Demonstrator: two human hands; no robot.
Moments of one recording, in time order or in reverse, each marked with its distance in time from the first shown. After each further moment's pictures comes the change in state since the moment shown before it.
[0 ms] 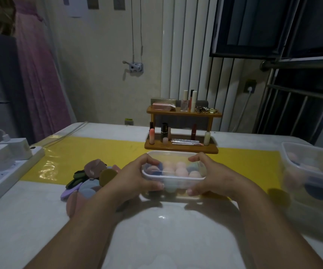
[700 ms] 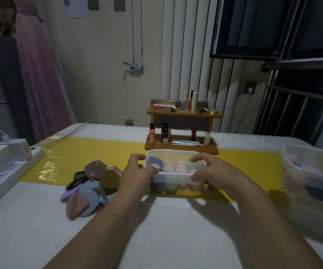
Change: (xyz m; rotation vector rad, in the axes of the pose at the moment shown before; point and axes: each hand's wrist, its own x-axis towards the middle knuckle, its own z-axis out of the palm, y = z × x) left_hand 0.014 -0.002 0.025 -0.305 0.379 -0.155; right_hand 0.007 -0.002 0.000 0.217 0.058 0.148
